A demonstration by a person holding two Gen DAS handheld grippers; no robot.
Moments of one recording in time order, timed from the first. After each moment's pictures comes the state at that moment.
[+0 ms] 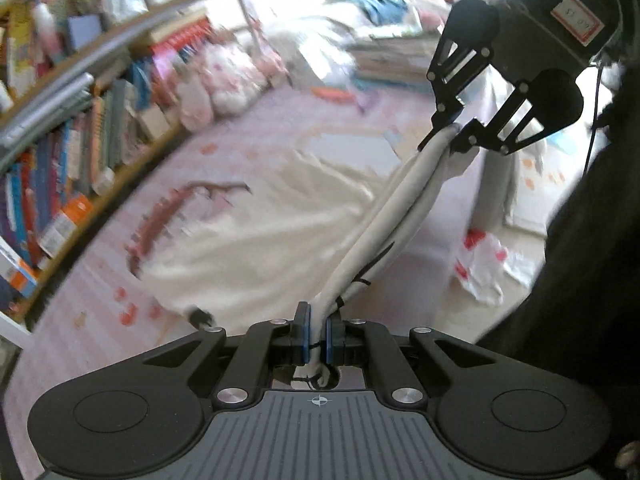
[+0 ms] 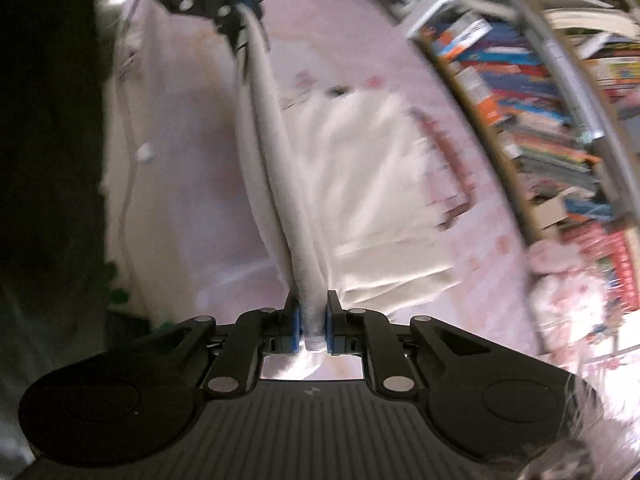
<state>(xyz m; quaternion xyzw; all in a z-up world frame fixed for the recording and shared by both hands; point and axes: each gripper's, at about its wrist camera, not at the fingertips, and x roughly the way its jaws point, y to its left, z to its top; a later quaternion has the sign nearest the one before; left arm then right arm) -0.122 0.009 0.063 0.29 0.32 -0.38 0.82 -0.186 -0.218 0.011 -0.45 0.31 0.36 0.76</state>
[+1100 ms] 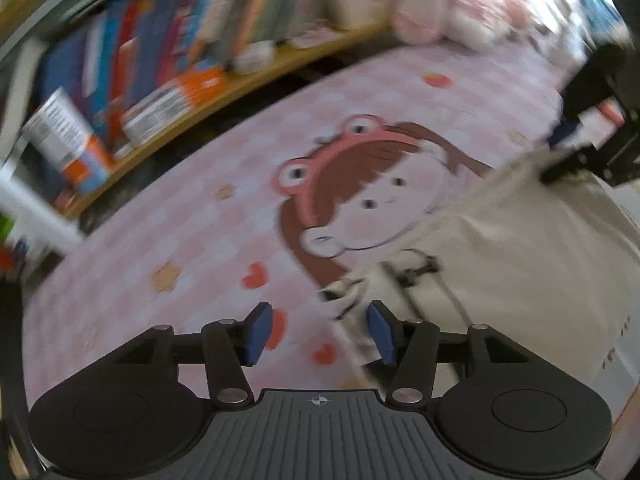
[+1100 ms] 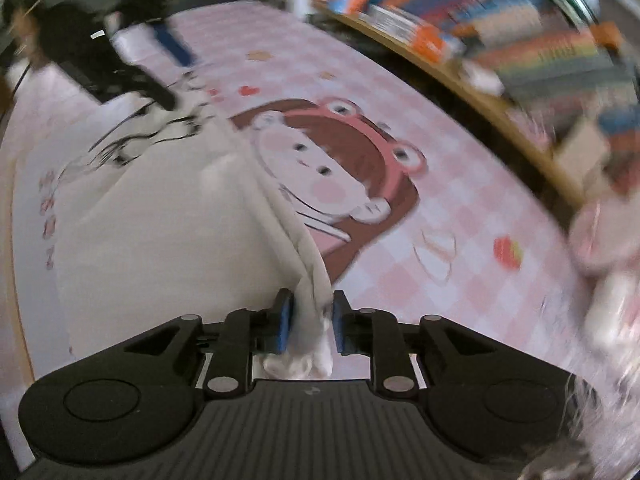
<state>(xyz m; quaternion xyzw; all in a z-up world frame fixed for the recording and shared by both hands) 0.105 0.035 0.010 0.18 0.47 -0.14 0.85 0.117 -0.244 -0.050 -0.22 0.41 0.40 0.79</state>
